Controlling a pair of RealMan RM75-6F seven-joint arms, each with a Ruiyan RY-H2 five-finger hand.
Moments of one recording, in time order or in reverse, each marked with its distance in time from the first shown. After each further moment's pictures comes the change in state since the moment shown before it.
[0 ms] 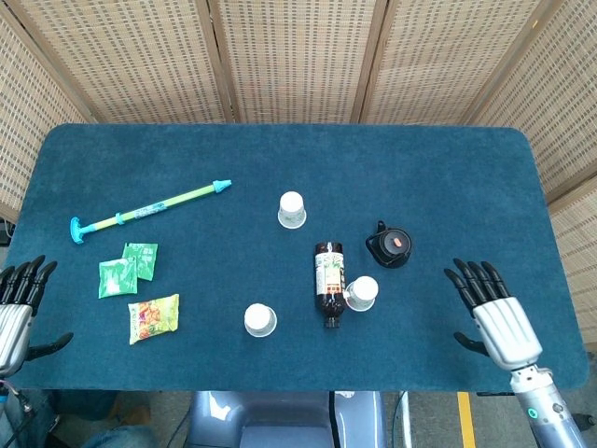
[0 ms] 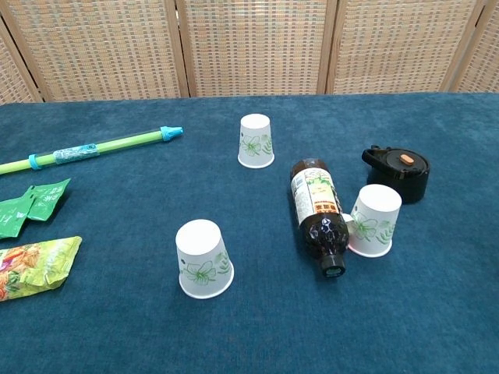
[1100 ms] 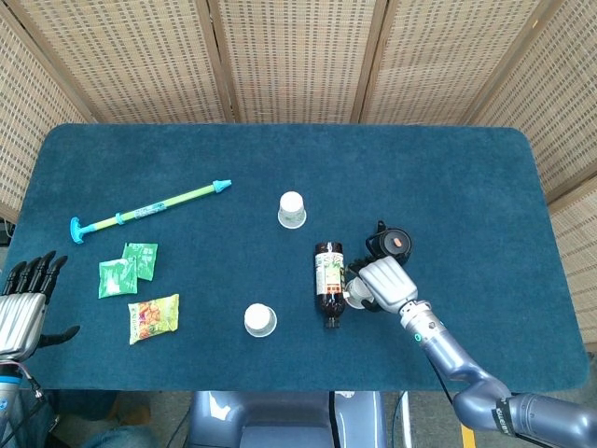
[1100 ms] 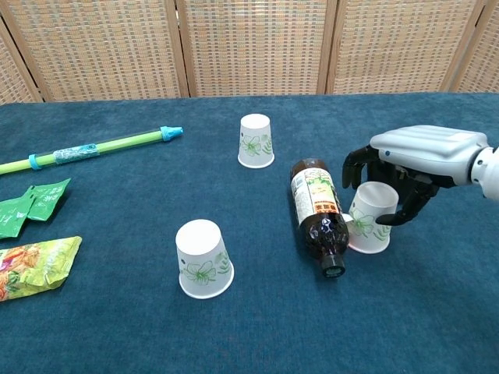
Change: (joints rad) left arm -0.060 -0.024 -0.033 0.002 -0.130 -0.109 0.068; right arm 0.394 -0.305 0.149 0.110 0.376 -0.515 -0.235
